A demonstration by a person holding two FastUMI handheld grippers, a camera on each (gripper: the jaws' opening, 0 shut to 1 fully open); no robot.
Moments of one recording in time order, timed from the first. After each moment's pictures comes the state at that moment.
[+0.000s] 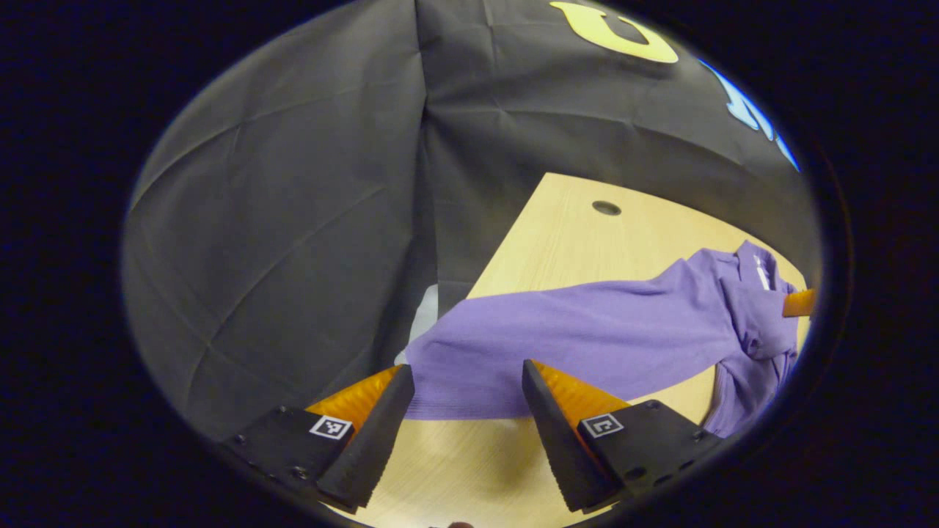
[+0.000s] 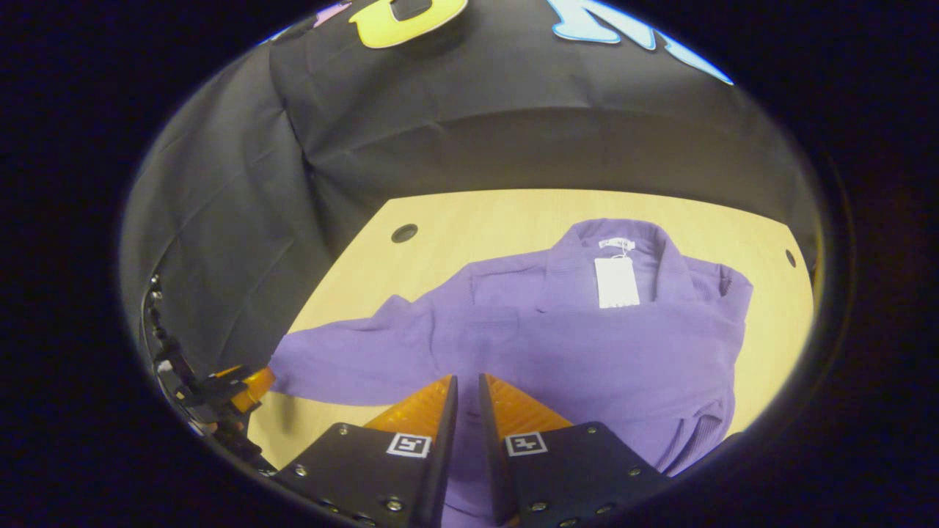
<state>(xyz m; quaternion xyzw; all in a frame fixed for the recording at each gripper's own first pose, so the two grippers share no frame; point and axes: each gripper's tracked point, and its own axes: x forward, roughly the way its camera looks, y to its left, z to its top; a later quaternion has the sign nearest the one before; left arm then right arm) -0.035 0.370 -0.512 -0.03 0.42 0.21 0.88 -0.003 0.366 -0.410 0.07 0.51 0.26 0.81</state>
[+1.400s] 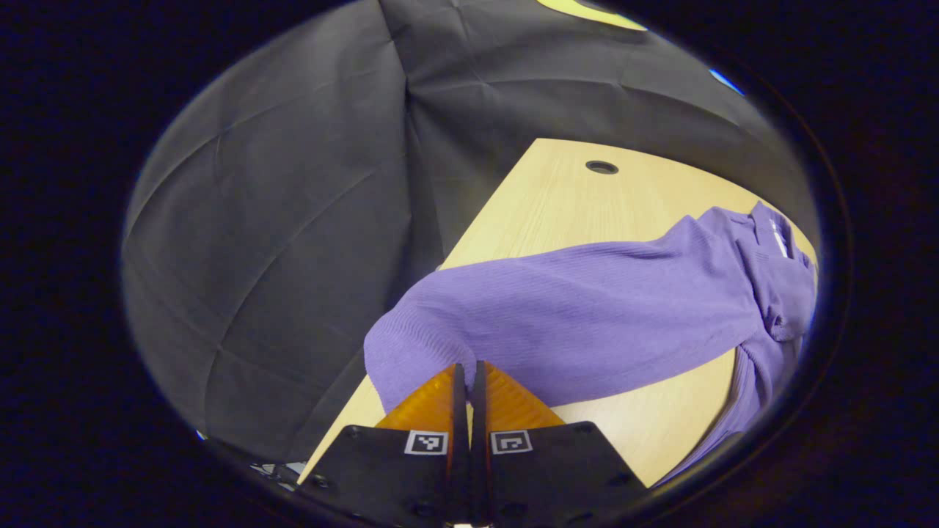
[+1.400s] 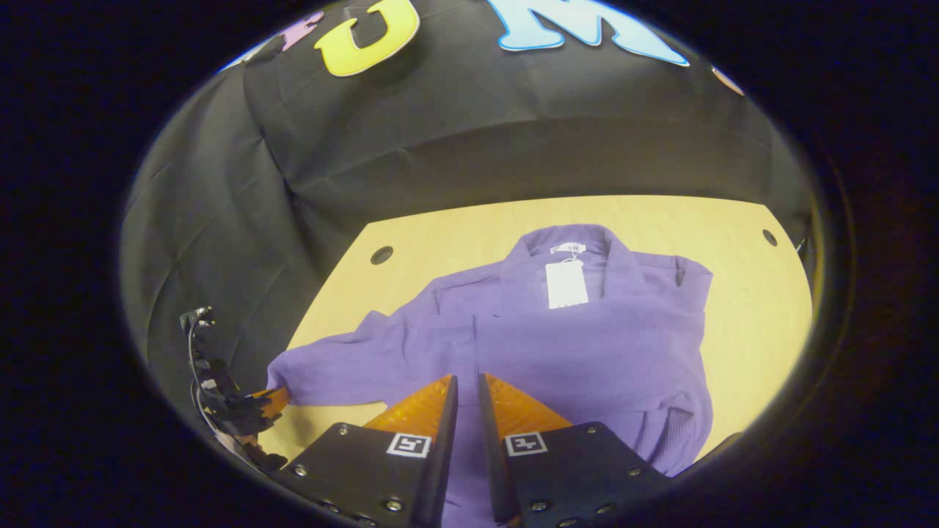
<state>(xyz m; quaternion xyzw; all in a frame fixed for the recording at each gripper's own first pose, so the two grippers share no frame) -0.029 0.337 -0.541 0.01 0.47 0.22 0.85 0.004 0.312 -0.394 0.11 0.51 0.22 0.83</state>
